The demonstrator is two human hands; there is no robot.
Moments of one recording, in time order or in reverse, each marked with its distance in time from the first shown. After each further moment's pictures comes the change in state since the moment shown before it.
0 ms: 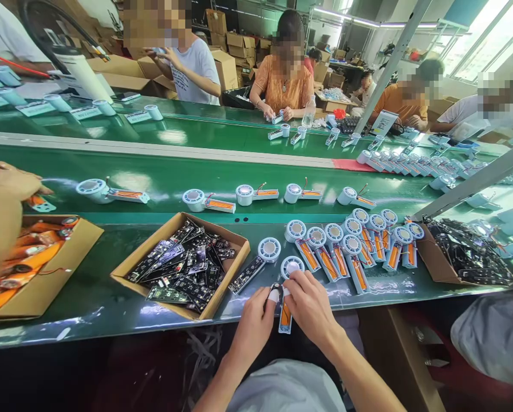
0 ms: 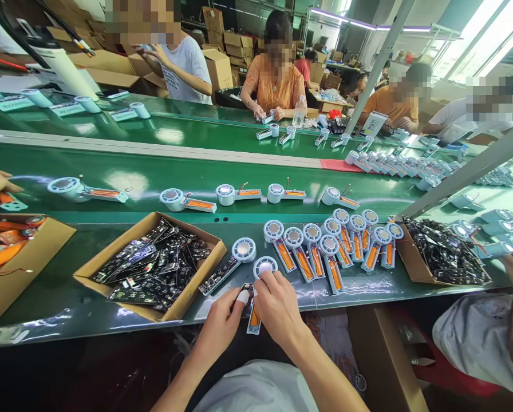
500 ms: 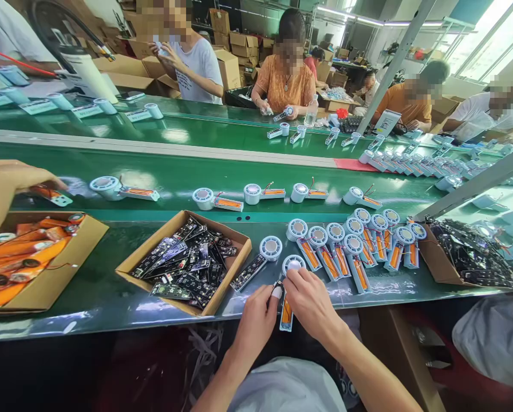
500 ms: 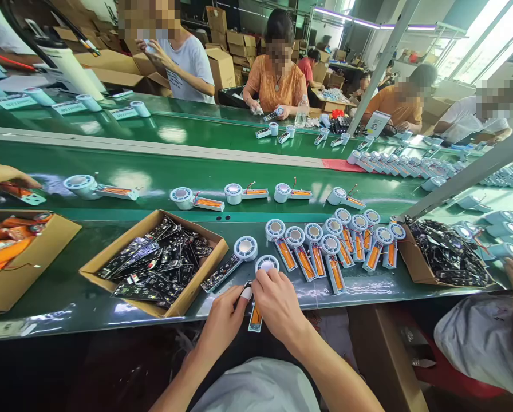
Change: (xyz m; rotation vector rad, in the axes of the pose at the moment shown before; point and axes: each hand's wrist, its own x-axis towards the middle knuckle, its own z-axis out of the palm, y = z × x) left_hand 0.003 -0.004 0.005 0.272 0.043 0.152; right_hand 0.010 -0.002 -0.007 -0.239 -0.148 -0.175
